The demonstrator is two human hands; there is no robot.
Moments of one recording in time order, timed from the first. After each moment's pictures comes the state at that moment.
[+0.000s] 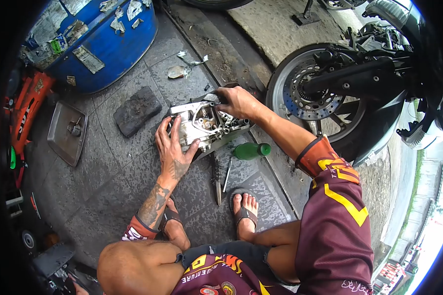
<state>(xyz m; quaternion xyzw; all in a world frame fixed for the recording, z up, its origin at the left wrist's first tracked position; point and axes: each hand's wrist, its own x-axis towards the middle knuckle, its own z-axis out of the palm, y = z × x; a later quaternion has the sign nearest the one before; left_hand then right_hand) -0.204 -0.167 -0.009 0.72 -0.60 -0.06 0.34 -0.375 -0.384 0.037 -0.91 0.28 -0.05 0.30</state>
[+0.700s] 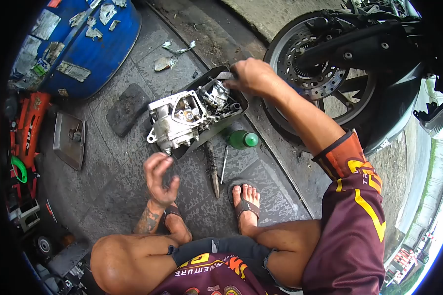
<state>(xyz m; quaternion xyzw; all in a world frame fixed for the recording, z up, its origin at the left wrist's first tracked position) -0.213 -0.096 0.010 0.57 -0.68 -0.12 0.44 -0.429 -0.405 0.082 -0.88 0.42 0.08 0.21</state>
